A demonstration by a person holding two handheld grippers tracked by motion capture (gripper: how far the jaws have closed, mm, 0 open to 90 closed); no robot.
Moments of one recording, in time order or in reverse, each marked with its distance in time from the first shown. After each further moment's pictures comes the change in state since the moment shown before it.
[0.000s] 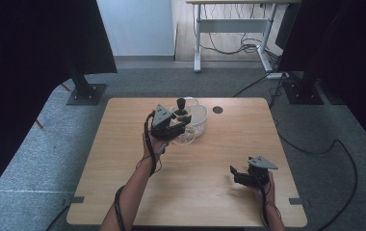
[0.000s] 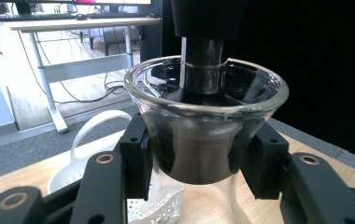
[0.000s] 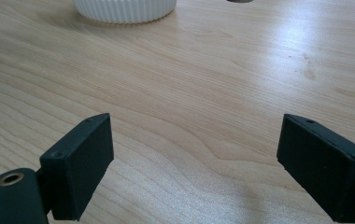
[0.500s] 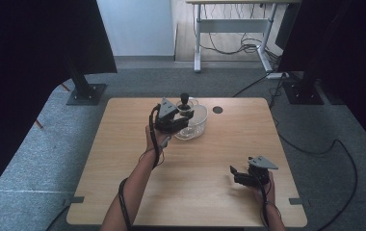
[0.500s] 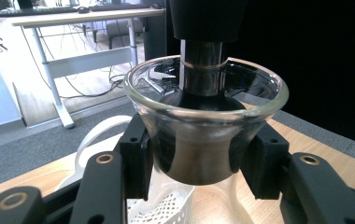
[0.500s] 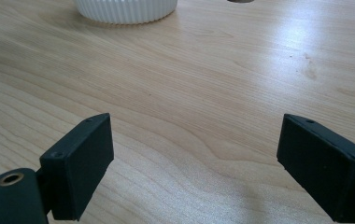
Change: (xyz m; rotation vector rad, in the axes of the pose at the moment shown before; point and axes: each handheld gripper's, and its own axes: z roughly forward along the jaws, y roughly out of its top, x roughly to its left) left arm 0.007 0.008 0.021 0.040 0.018 0.014; right arm -0.001 0.000 0.000 -0.001 0.005 0.003
